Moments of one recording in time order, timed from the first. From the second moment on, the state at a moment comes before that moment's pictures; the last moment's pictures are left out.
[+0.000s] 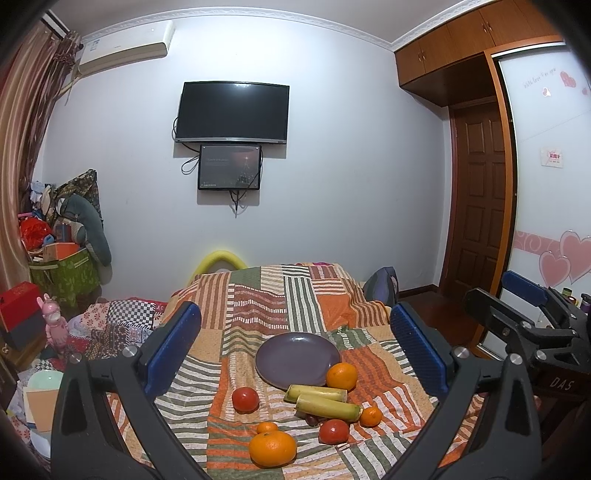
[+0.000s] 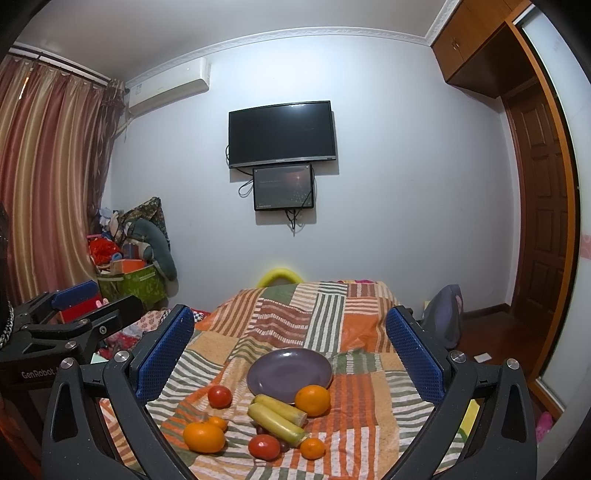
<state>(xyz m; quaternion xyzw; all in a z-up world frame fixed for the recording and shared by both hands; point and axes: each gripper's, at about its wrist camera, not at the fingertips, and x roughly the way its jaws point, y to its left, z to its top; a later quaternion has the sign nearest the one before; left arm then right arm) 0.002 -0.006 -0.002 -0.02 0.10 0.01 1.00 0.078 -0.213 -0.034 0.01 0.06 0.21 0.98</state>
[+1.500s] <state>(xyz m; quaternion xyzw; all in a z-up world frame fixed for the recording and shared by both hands) 0.113 0.044 -0.174 -0.06 0.41 0.01 0.91 0.183 -0.195 -0.144 -0.03 0.33 0.27 0.90</state>
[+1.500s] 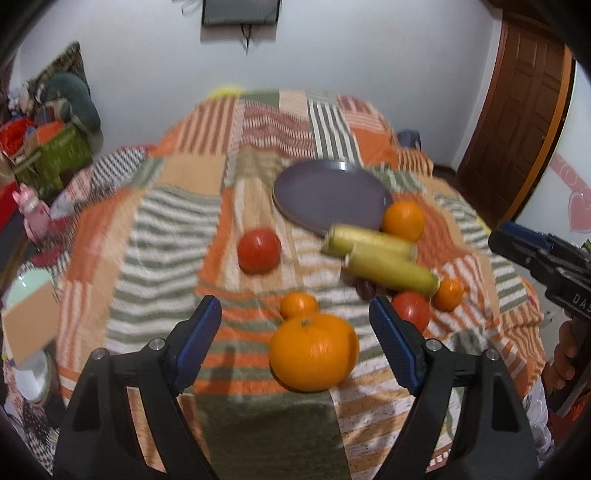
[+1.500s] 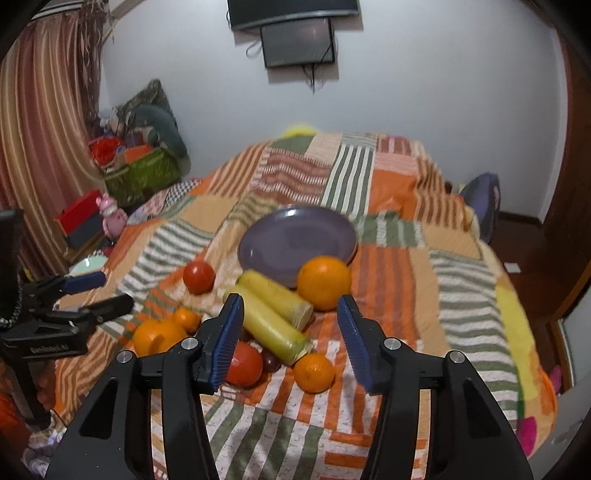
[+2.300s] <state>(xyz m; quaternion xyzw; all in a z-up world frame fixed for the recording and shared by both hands) 0.130 0.045 -0.224 -0.10 0.47 -0.05 0.88 0.224 -0.128 -0.198 -0.11 0.41 0.32 0.84</state>
